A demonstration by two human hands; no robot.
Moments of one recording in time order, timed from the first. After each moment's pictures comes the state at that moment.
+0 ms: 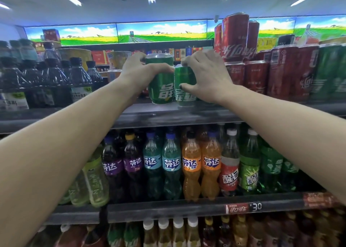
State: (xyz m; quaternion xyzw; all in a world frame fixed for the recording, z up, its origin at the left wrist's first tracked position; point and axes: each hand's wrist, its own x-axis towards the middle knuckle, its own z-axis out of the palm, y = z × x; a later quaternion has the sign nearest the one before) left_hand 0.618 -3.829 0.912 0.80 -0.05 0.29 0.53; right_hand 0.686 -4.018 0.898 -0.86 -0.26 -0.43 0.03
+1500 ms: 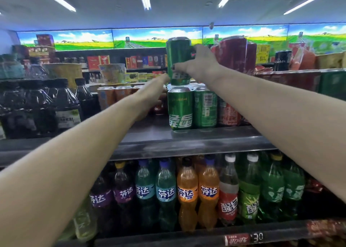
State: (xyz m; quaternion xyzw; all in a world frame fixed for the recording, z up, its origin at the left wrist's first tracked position) left_hand 0.698 -3.854 0.936 0.81 -0.08 0.13 0.57; right_hand 0.736 -4.001 0.988 -0.82 -0.20 -0.27 0.47
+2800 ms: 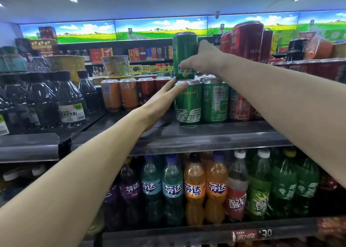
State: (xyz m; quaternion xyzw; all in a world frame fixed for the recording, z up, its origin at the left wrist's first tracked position) left_hand 0.711 -3.843 0.894 0.82 -0.15 0.11 0.54; right_hand 0.757 -3.999 0.991 -0.89 -0.17 -0.19 0.37
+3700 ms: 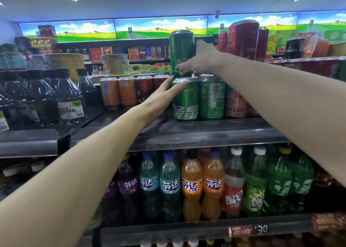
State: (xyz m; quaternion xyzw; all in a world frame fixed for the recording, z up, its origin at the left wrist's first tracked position) left_hand 0.706 -3.848 0.894 0.83 -0.14 0.12 0.52; right_hand 0.744 -4.000 0.987 -0.90 -0.19 -0.18 0.35
